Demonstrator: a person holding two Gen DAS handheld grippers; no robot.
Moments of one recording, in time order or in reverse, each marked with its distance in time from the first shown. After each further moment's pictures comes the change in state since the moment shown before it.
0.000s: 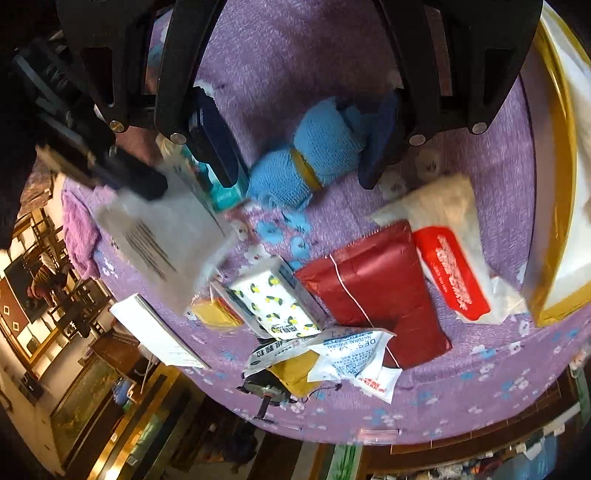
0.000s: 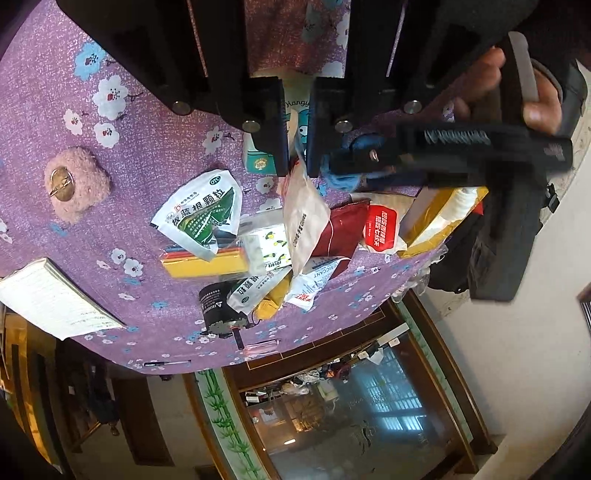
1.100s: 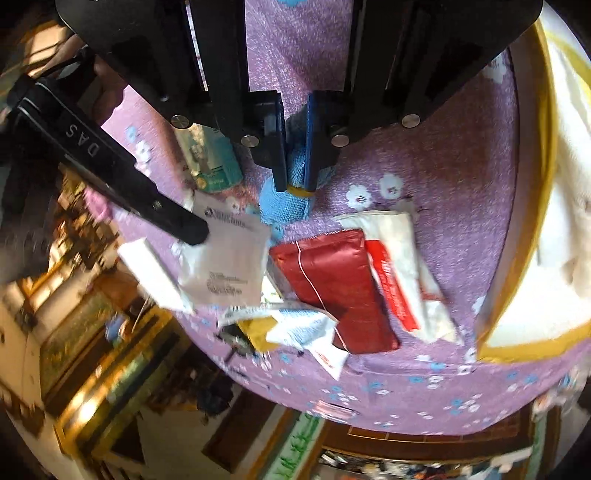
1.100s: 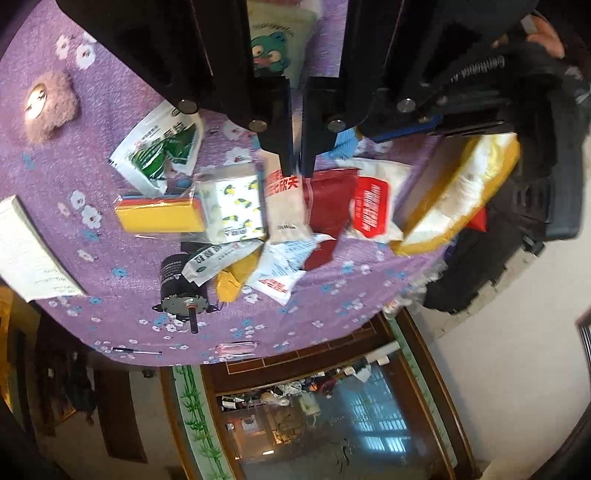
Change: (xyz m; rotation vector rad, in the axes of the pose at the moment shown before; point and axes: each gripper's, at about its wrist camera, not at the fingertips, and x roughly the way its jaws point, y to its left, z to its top) left arm -0.025 0.028 -0.016 -0.226 -0.142 -0.067; right arm 0.032 0.025 0.039 -0.072 0.052 0.024
